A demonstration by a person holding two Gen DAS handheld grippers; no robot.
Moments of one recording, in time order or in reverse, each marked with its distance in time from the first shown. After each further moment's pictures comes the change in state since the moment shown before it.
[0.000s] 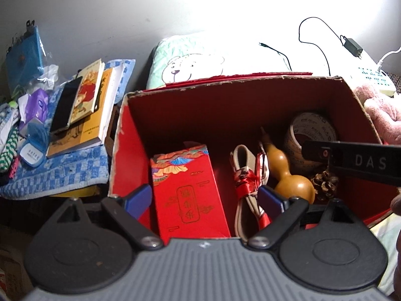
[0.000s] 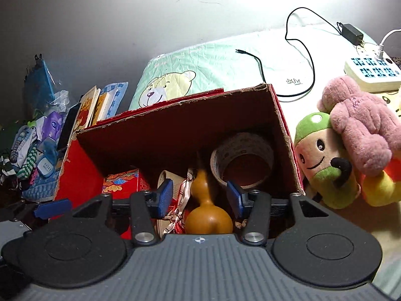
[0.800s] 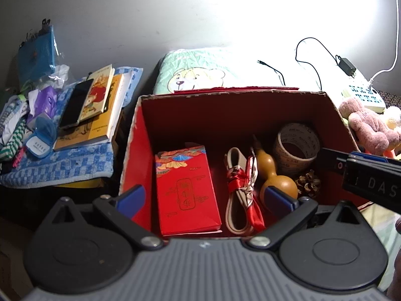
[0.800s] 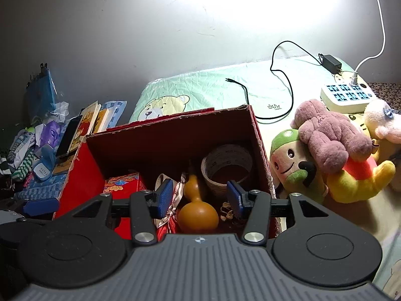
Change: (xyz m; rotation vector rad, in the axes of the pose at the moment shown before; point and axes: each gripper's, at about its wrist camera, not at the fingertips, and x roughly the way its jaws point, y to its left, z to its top) left arm -0.041 0.001 -0.021 -0.058 -0.072 -0.006; right arm -0.054 0.011 -0.031 -0.042 -0.147 -0.073
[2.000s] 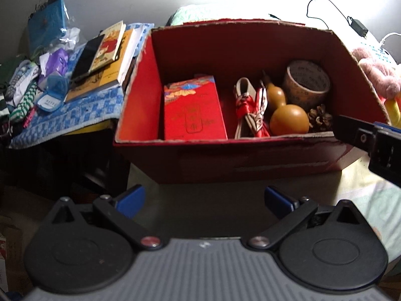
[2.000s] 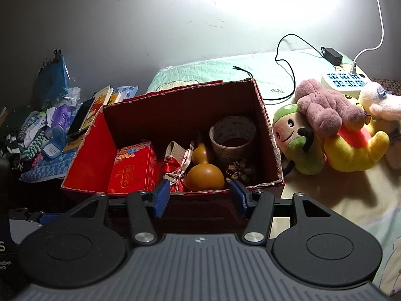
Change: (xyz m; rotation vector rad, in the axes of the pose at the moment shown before) left arm 0.003 -0.007 -0.062 -0.003 0.175 0.069; right arm -0.030 0.007 -0.048 -0.033 0.011 0.018
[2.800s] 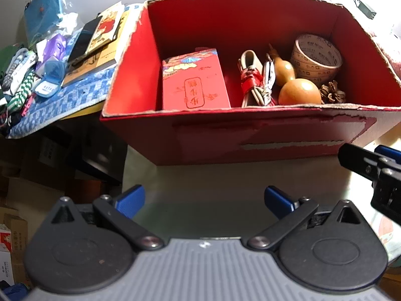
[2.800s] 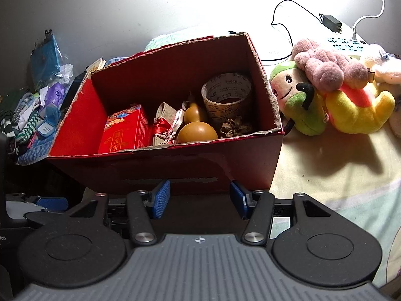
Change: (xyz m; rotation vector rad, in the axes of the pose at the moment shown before) left arm 0.024 -0.002 -0.009 0.009 0.083 0.023; right arm 0.017 -0.012 -0.023 0.044 0.139 -0.002
